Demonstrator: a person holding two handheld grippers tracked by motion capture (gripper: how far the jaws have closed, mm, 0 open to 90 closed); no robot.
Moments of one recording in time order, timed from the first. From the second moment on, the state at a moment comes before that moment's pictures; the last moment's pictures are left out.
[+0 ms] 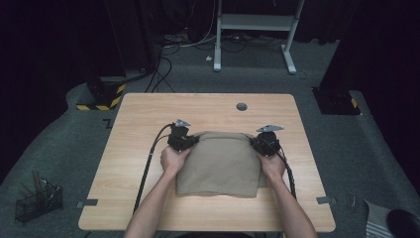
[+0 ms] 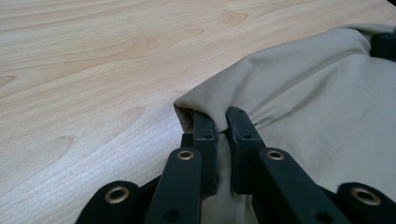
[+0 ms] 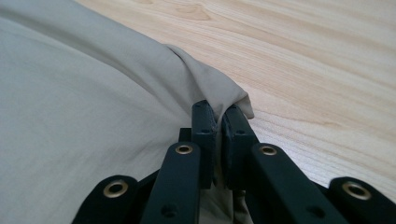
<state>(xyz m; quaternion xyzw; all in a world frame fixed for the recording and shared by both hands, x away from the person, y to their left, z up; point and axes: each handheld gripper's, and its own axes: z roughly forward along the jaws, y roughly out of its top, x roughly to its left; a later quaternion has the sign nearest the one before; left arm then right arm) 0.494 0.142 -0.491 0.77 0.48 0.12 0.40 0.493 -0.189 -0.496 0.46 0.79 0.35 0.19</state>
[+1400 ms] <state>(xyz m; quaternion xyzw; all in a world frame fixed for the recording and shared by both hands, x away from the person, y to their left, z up) 0.453 0.139 -0.468 0.78 0.41 0.16 0.44 0.452 -0.186 -0.479 0.43 0.77 0.43 0.19</state>
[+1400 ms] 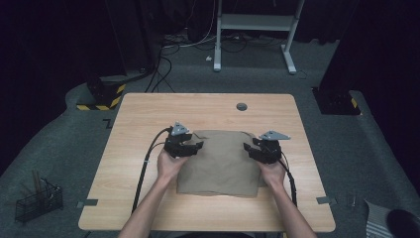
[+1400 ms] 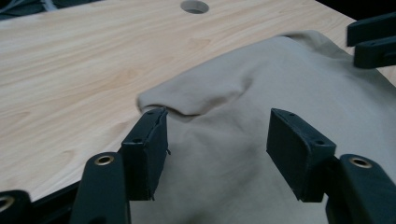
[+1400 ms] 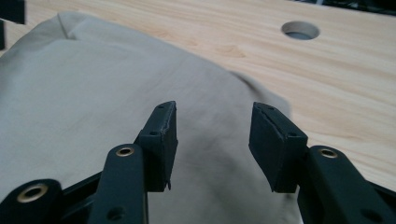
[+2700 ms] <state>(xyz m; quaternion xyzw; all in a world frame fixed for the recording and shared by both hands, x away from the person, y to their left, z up) 0.423 0.149 -0.512 0.78 0.45 0.15 0.40 0.426 -0.200 -0.515 0.44 0.79 0.40 0.17</state>
